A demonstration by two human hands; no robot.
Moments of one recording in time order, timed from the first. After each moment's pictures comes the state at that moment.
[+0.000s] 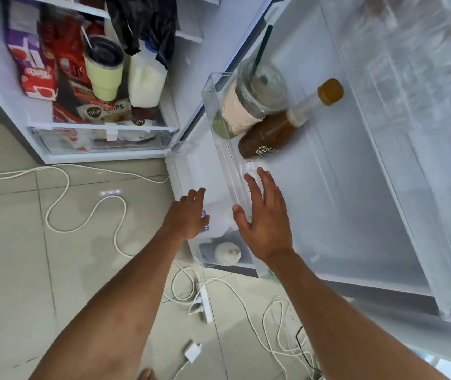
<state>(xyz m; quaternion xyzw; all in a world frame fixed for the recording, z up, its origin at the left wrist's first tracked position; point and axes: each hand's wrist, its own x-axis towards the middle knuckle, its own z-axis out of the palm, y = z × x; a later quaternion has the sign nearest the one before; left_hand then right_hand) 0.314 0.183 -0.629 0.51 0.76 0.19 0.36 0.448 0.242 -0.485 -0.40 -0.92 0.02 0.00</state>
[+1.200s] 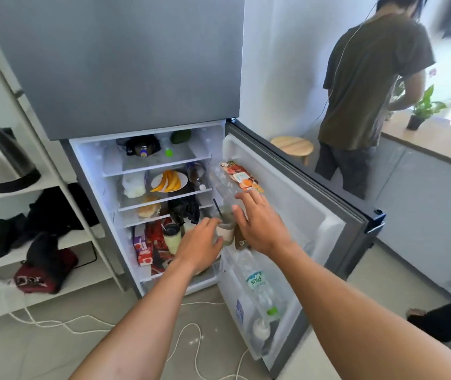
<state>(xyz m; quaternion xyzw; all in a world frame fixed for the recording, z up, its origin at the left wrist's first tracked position) 0.331 0.092 -0.236 0.57 0.79 0.23 0.06 0.475 0.180 -0.170 -0.29 -0.91 0.15 0.26</state>
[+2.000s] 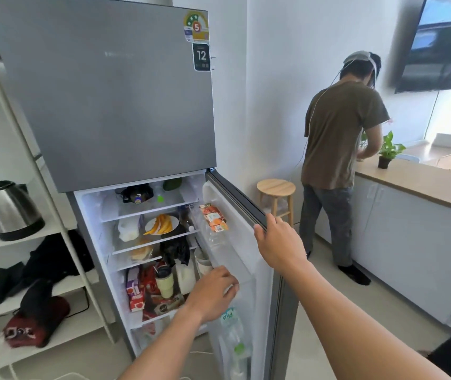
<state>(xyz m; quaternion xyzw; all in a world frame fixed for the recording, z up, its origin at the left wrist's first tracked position) 0.437 0.084 -0.213 0.67 0.72 0.18 0.05 0.593 0.183 -0.100 -0.46 -0.85 0.10 0.23</state>
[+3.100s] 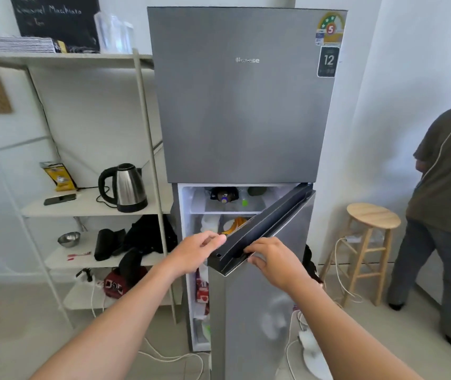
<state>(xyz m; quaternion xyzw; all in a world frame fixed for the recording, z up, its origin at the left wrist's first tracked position) 0.250 -0.032 -0.114 0.41 0.82 0.35 0.17 0.411 0.141 -0.120 -0.13 -0.97 0.14 0.16</state>
